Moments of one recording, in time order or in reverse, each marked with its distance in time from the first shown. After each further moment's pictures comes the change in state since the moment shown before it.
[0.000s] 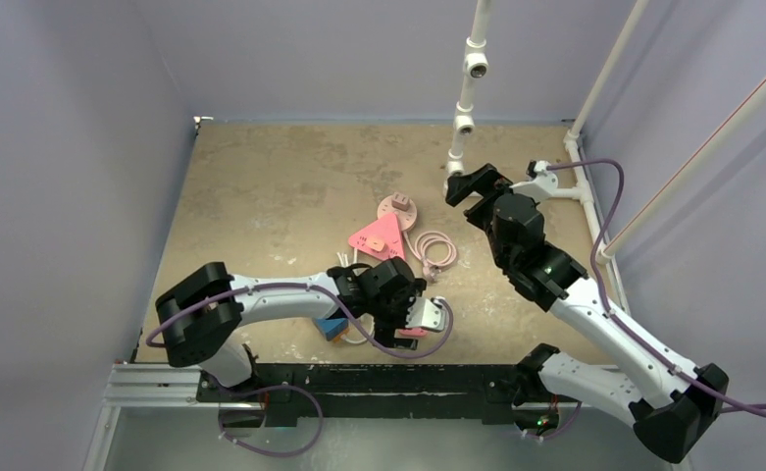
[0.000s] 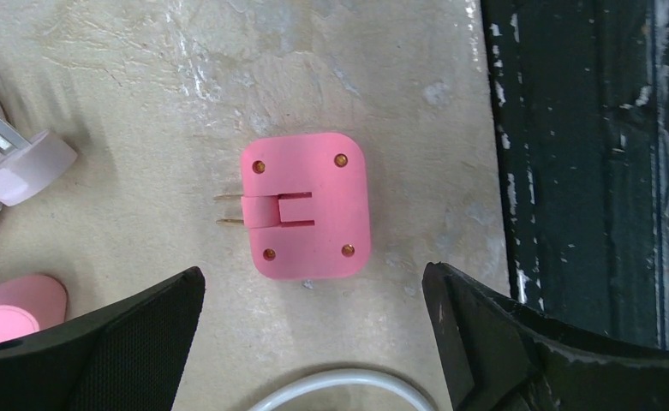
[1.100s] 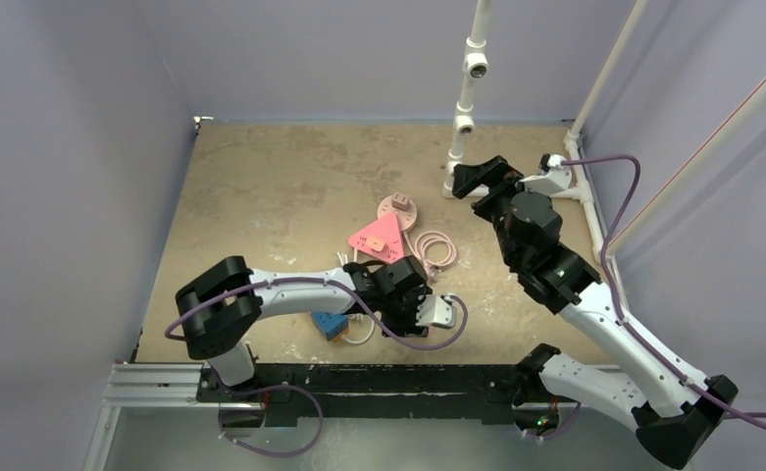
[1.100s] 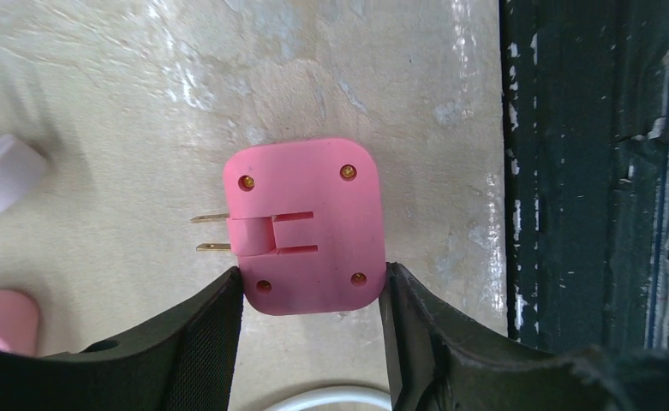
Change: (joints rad) left arm -0.015 0.129 0.094 -0.047 -0.030 -0.068; right arm 0.000 -0.049 0.053 0.016 0.001 -0.051
